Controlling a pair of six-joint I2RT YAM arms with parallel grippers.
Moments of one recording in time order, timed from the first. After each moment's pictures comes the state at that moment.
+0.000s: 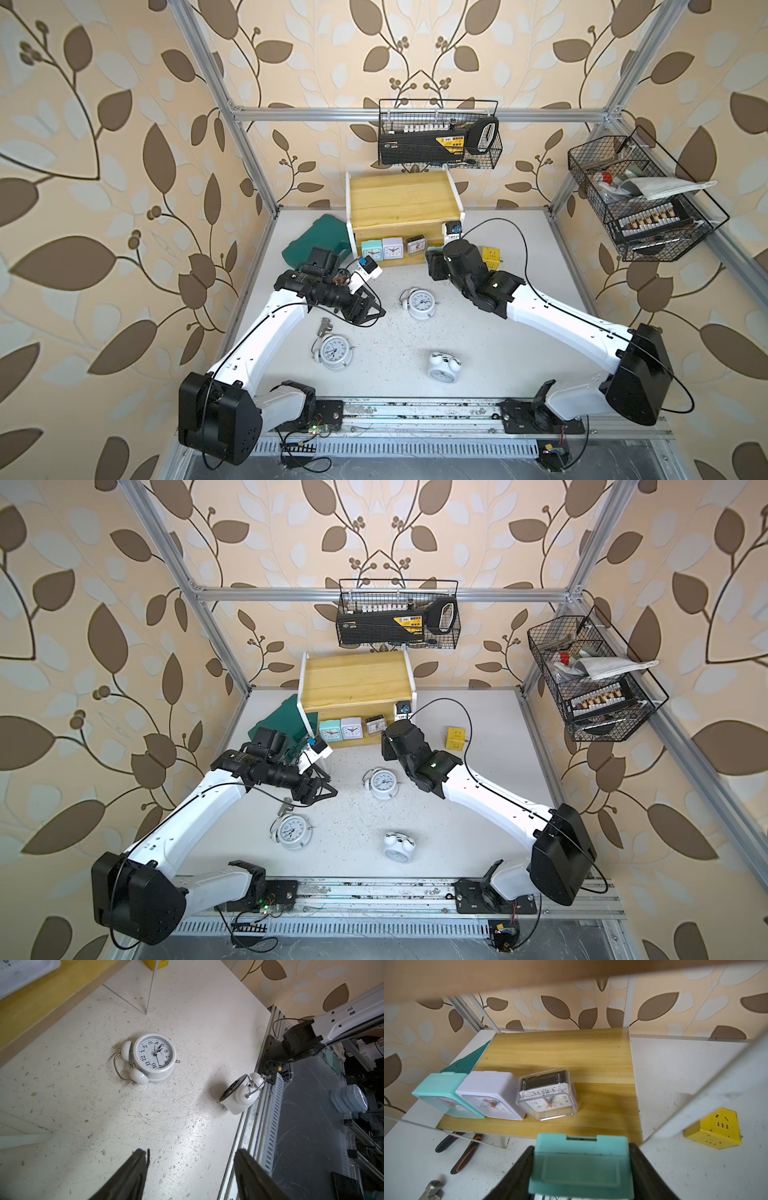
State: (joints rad) left arm -0.31 1.19 0.98 -0.88 0.80 0.41; right arm 0.75 1.44 1.14 -0.24 0.48 0.42
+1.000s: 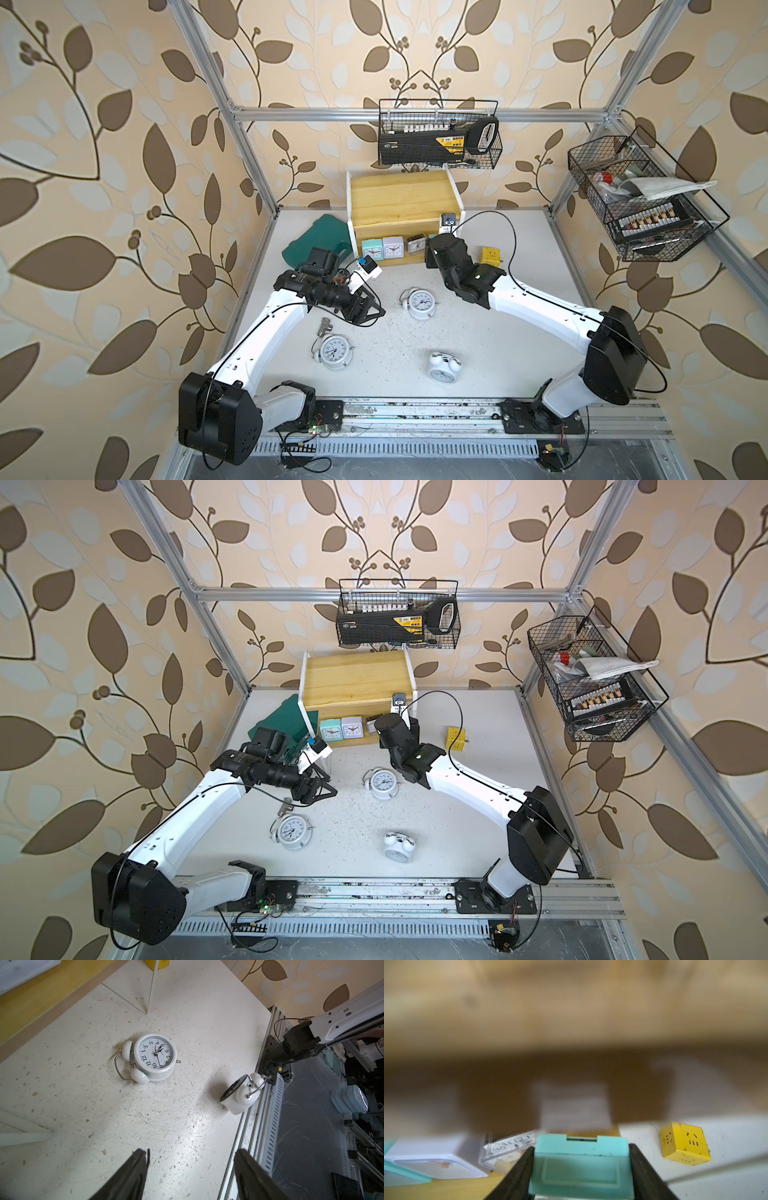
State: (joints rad) left arm -0.30 1.19 0.98 -0.88 0.80 0.41; right arm 0.75 1.58 1.23 -0.16 0.69 0.38
